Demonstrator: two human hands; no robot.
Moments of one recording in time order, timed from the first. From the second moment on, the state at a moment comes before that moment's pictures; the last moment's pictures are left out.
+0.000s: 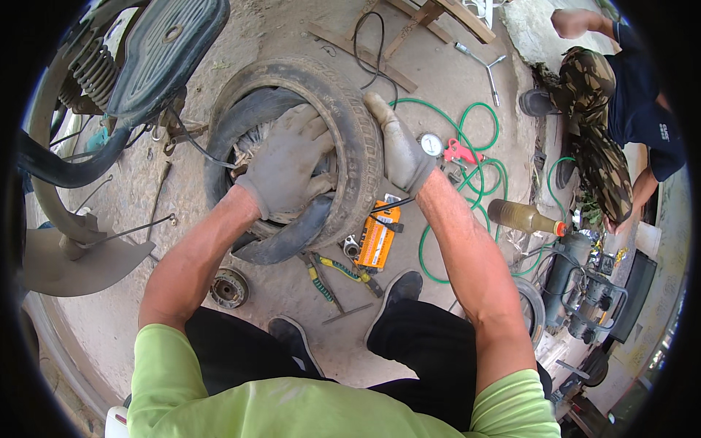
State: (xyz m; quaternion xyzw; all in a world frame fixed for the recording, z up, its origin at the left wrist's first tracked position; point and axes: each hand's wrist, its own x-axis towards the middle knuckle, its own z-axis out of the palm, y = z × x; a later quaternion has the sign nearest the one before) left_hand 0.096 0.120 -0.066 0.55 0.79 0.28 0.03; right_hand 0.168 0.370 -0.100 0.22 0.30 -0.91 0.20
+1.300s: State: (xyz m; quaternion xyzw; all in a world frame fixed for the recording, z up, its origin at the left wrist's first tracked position) left_hand 0.088 0.129 -0.064 0.59 0.78 0.19 0.05; right_hand 0.152 0.350 -0.083 0.25 0.49 -0.82 0.16
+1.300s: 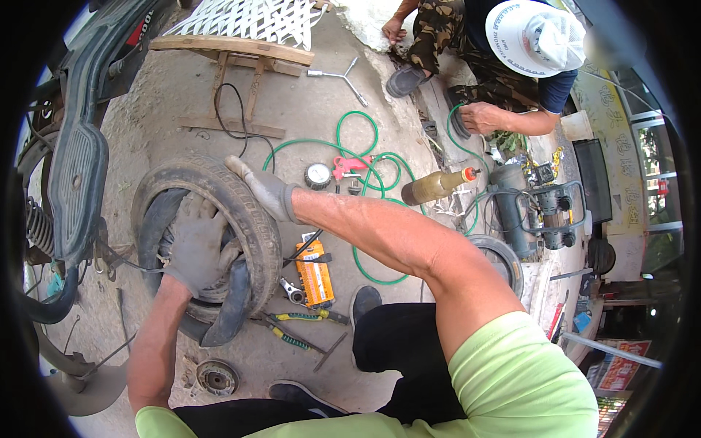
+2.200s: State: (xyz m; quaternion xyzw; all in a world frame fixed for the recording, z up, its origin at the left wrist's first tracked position) left_hand 0.128 0.132 -0.081 0.48 0.83 0.26 -0.13; right_hand 0.148 0.385 -0.067 0.08 0.85 -0.50 0.17
